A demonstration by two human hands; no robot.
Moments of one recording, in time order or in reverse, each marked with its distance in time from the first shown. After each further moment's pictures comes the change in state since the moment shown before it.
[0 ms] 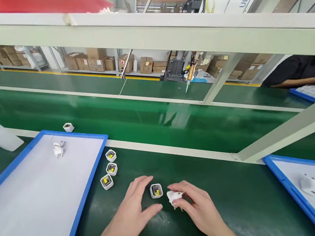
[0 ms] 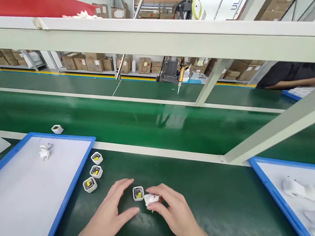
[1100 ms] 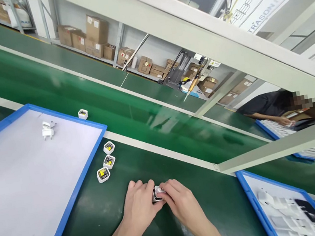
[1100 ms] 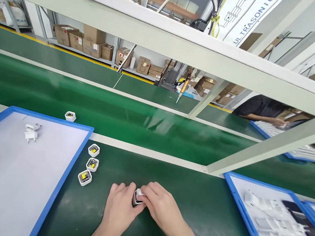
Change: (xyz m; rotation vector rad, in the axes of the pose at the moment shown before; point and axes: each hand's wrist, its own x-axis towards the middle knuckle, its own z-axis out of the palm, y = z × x) left_hand 0.031 -0.023 0.054 0.476 0.278 0.103; right_hand 0.023 -0.015 0.011 -0.656 -0.242 -0.140
